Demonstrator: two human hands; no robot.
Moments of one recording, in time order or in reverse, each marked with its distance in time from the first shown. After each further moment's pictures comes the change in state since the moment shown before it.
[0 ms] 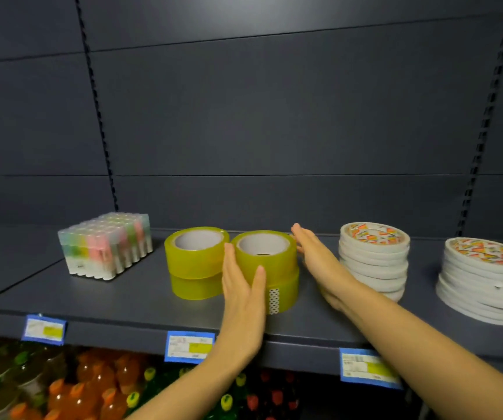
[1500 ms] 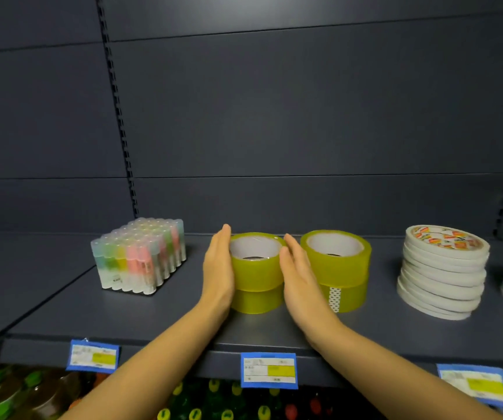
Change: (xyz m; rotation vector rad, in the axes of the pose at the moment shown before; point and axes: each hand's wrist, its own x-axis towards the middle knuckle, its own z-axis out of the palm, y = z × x) left_hand 0.100 -0.019 -0.104 -0.292 0.030 -0.293; right_hand -0.013 -0.006 0.133 -0.040 0.166 -0.163
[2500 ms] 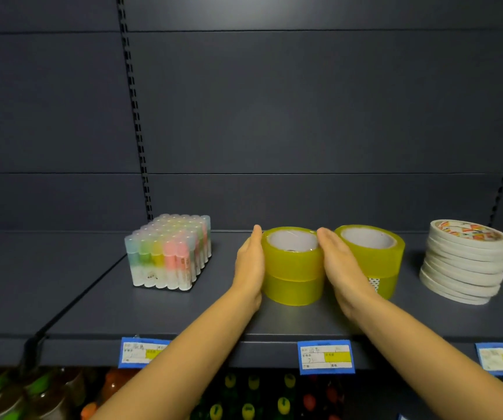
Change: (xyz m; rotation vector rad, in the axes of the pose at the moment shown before) left_hand 0.010 0.005 -0.028 -0.005 -0.203 -0.181; right_hand 0.014 -0.016 0.023 0.023 0.229 0.157
